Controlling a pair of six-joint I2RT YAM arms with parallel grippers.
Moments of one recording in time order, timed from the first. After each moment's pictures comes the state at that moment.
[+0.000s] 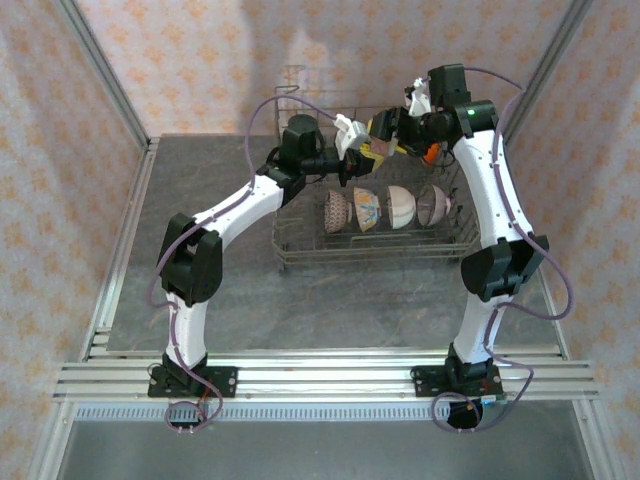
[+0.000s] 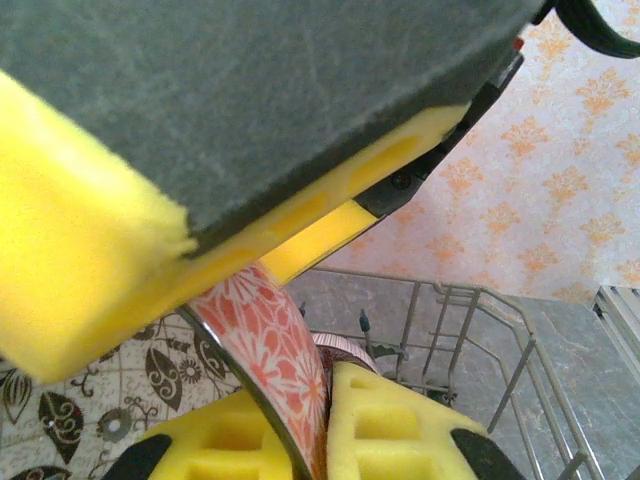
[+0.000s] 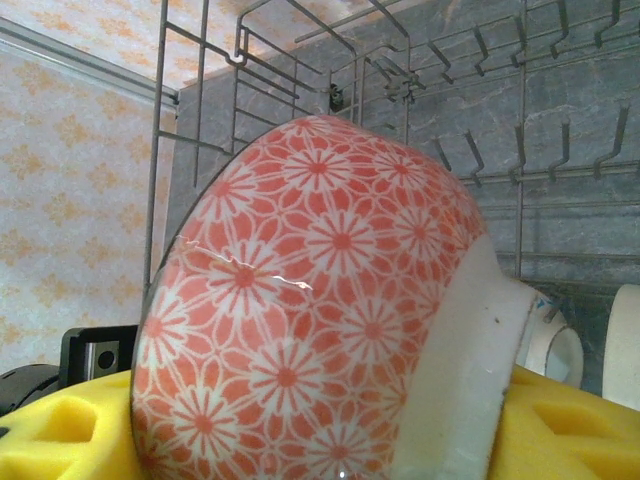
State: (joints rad) left arm -0.50 2.01 1.71 0.18 0.81 0.08; right arm 0.21 1.91 2.24 -1.16 -0.52 0.45
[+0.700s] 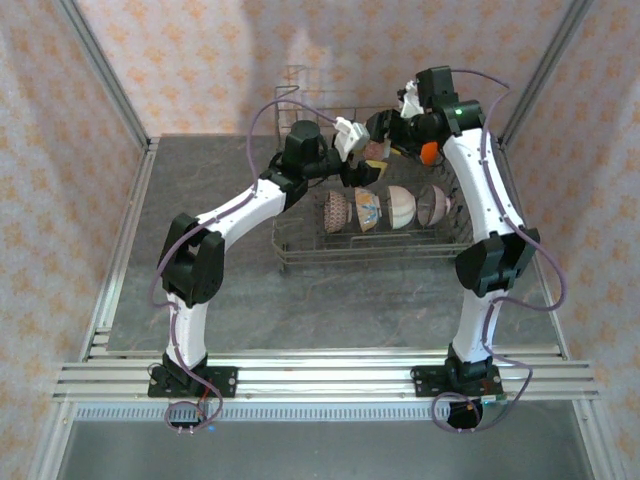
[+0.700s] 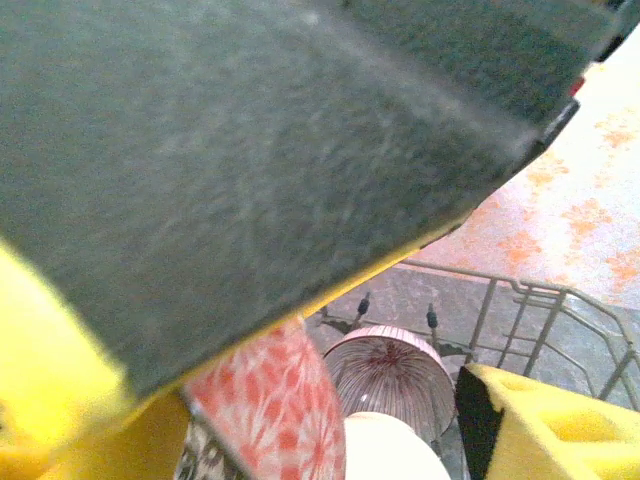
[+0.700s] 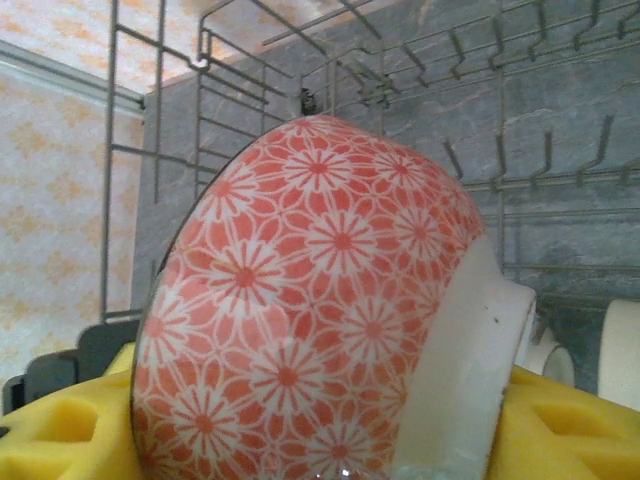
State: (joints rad) left arm -0.51 2.00 1.66 0.23 0.63 0.09; right arm 0.23 1.97 2.26 -1.14 -0.43 0.47
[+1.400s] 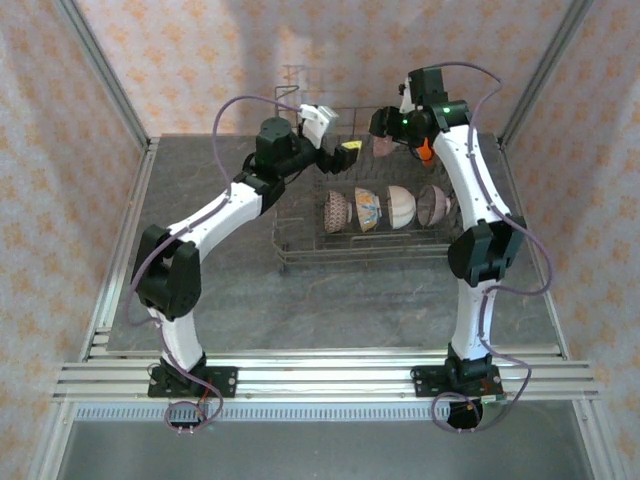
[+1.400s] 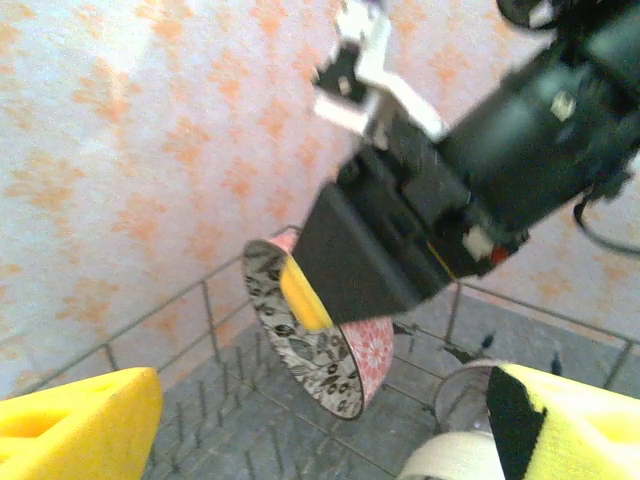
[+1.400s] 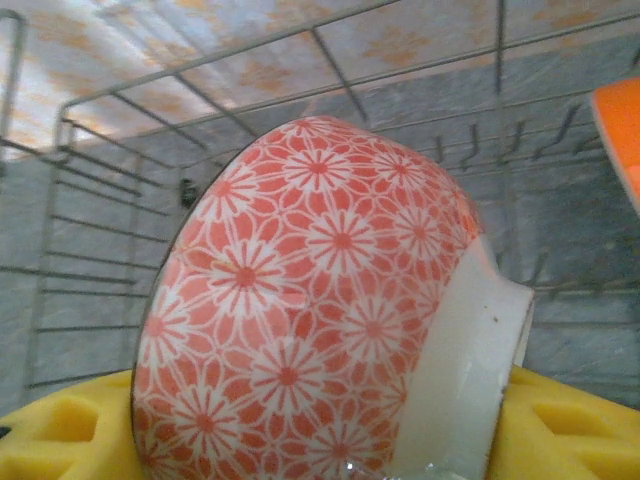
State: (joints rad) left arm -0.44 1.82 1.51 0.29 0.39 0.02; right arm 0.23 2.09 2.31 -1.03 -0.17 0.35
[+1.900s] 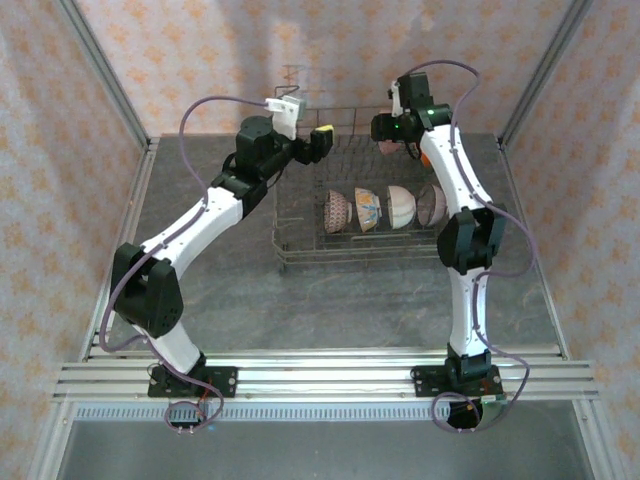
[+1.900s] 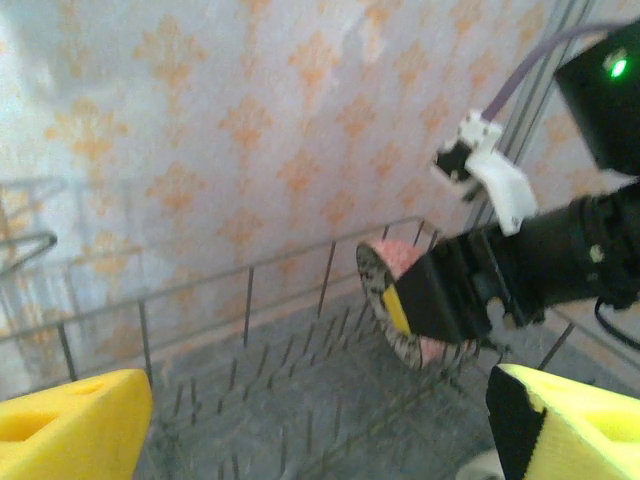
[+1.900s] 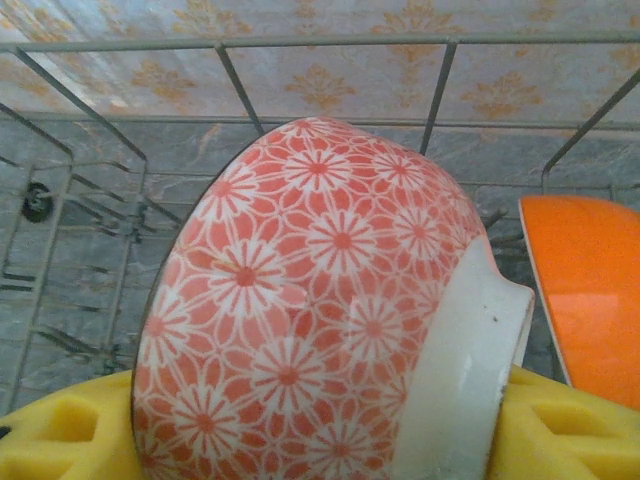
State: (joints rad) left arm -0.41 1.69 1.43 0.13 0.12 -0.15; right arm 0.23 2.24 2.38 -0.93 -0.02 0.10
